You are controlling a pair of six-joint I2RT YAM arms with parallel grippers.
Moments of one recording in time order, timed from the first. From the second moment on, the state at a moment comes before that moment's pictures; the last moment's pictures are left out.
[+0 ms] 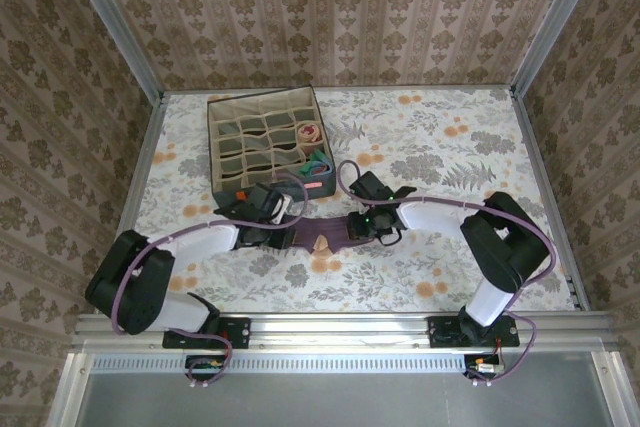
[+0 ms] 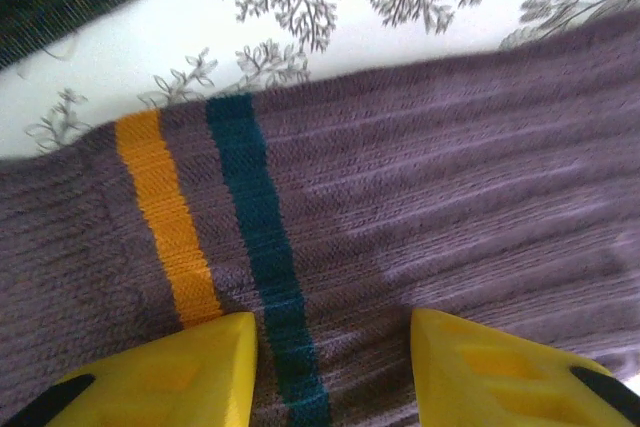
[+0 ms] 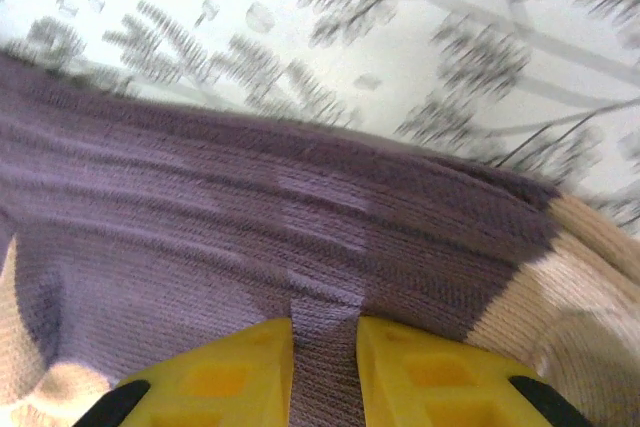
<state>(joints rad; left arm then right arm) -0.63 1.39 0.60 -0.31 0.07 -0.23 0.64 1.69 0.91 -0.40 -0.12 0.51</state>
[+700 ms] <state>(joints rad) -1.16 1.59 0.87 -0.24 0.02 -0.47 0.26 1.92 1.37 -0.66 -0.11 0.16</state>
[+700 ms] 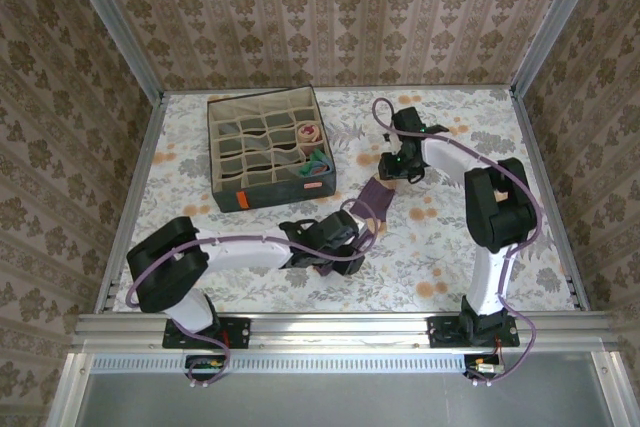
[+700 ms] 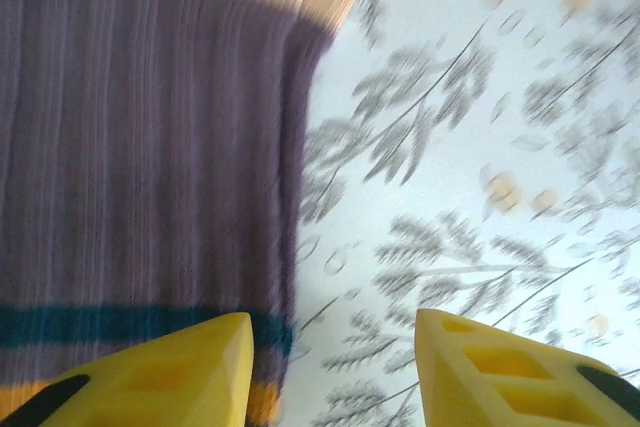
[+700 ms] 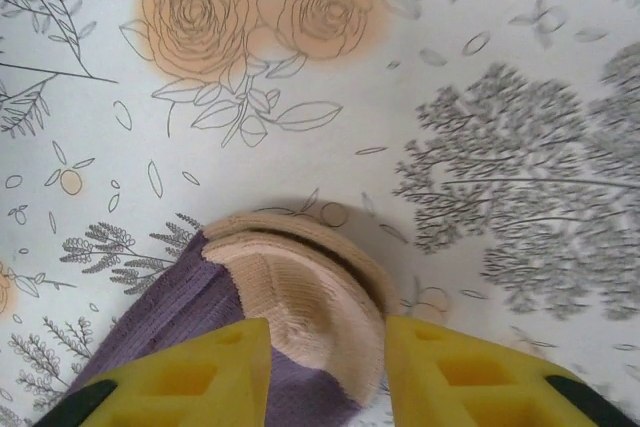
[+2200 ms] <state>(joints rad) -0.53 1.09 0.51 -0.30 0.31 -0.17 1.18 1.79 1.06 -0.57 0.24 0.32</state>
